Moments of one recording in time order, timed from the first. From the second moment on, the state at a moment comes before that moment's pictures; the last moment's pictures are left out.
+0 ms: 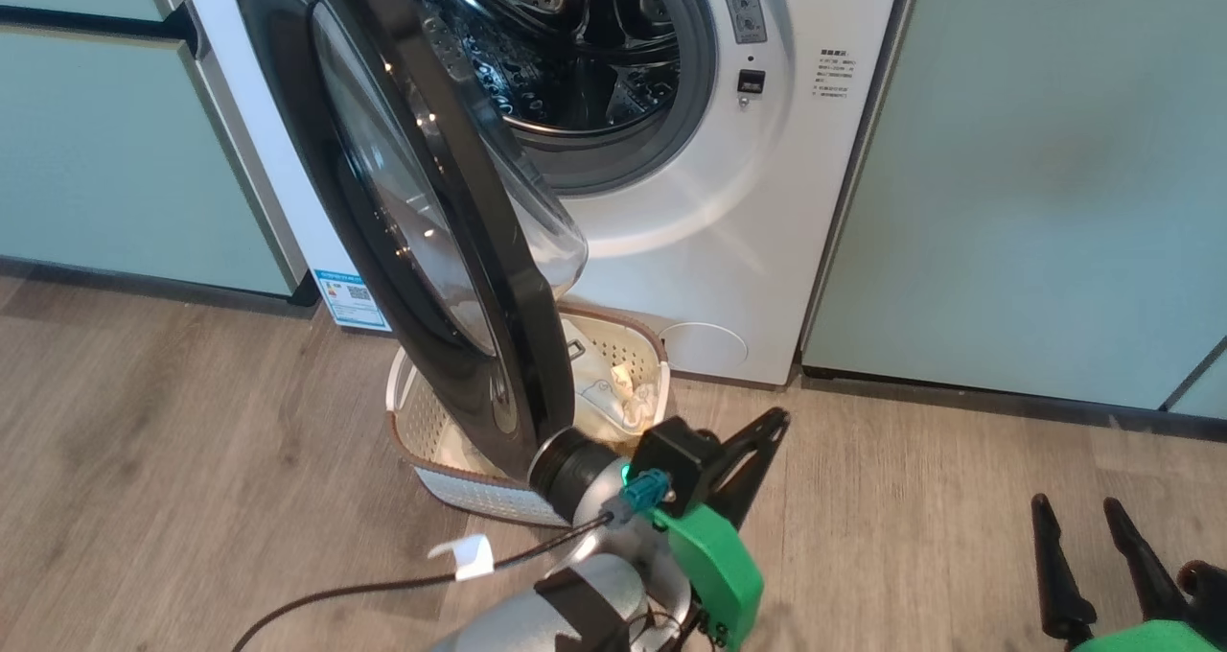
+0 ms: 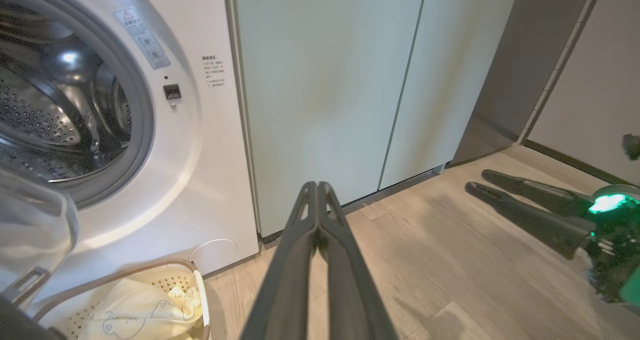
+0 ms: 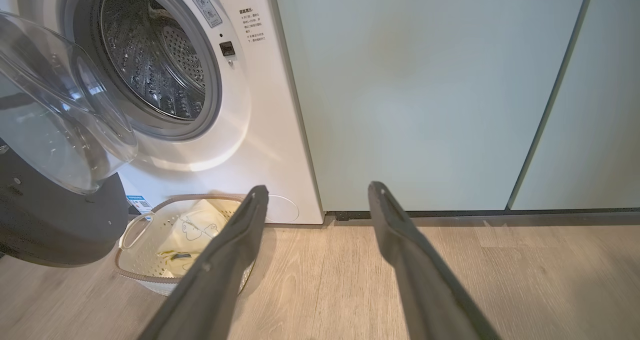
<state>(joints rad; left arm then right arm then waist) -0.48 0.05 -0.93 0.27 -0.51 0.21 -0.18 0.08 -0.18 0.10 0.25 0.36 0.13 -0.25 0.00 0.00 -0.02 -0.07</state>
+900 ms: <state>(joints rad) -0.48 0.05 -0.80 0.41 -0.56 0.30 -0.25 0.08 -0.18 0.11 0.25 0.36 0.13 -0.25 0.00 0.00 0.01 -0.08</state>
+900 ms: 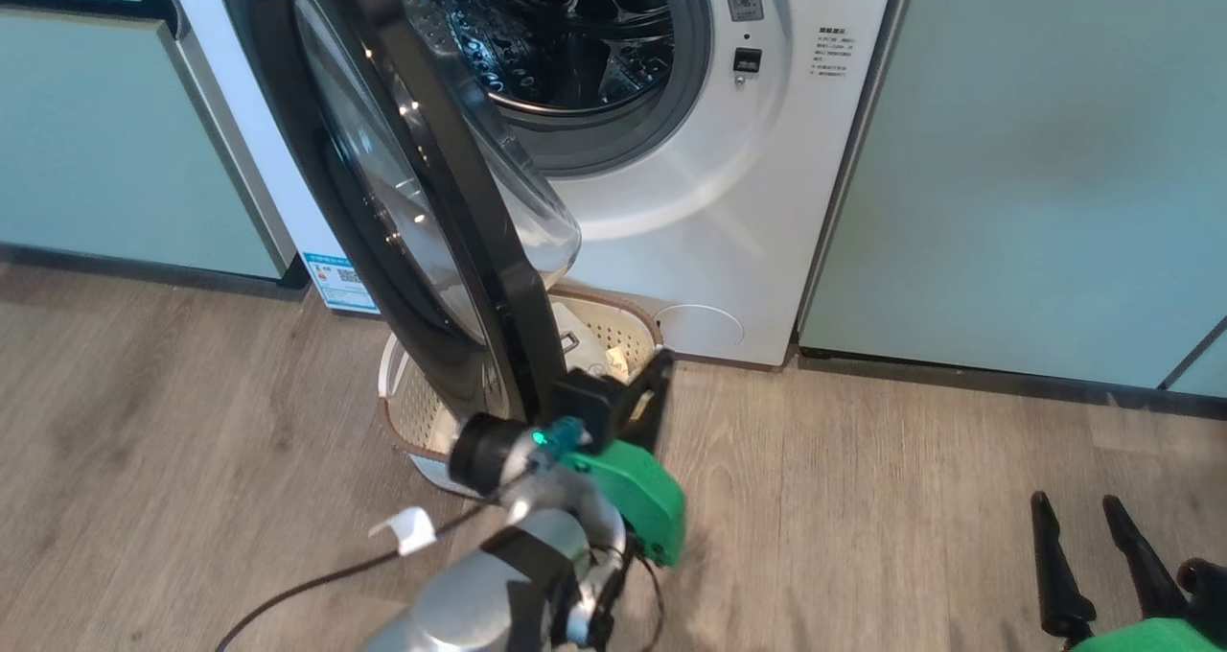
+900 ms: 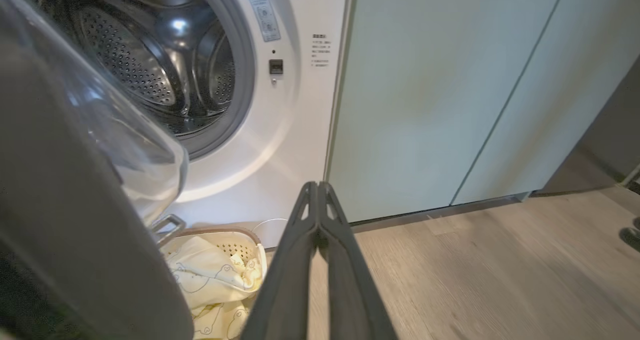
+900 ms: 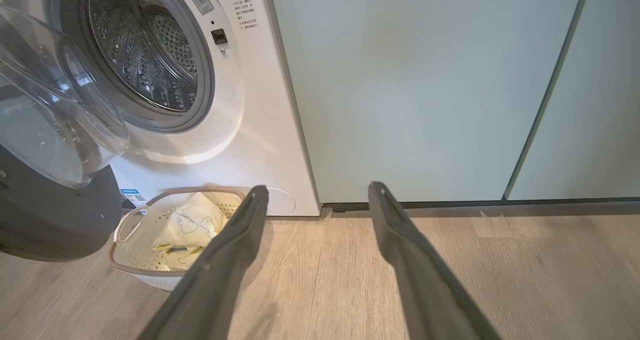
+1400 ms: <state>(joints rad) -0.48 0.04 -0.67 0.46 -0.56 0.33 -0.25 0.08 -0.18 0.11 0.25 0.36 0.13 -0.25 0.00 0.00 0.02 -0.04</state>
